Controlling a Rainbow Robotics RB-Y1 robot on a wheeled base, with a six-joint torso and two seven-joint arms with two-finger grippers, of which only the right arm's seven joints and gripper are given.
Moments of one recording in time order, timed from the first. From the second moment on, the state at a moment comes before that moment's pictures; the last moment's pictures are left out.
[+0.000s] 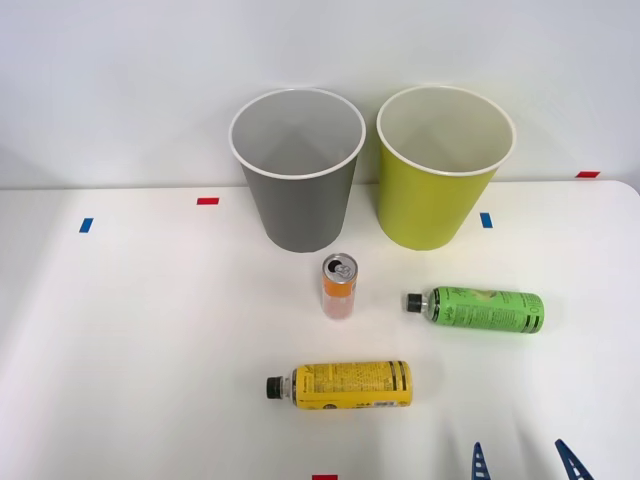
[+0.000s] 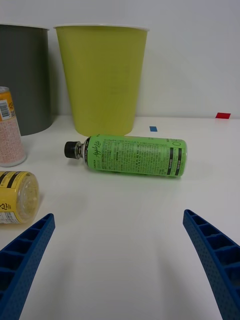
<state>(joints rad) 0.98 -0.19 0.29 -1.83 -0.05 -0.74 1.62</state>
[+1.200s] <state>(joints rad) 0.98 -0.19 0.29 -1.83 -0.05 -0.73 1.62</state>
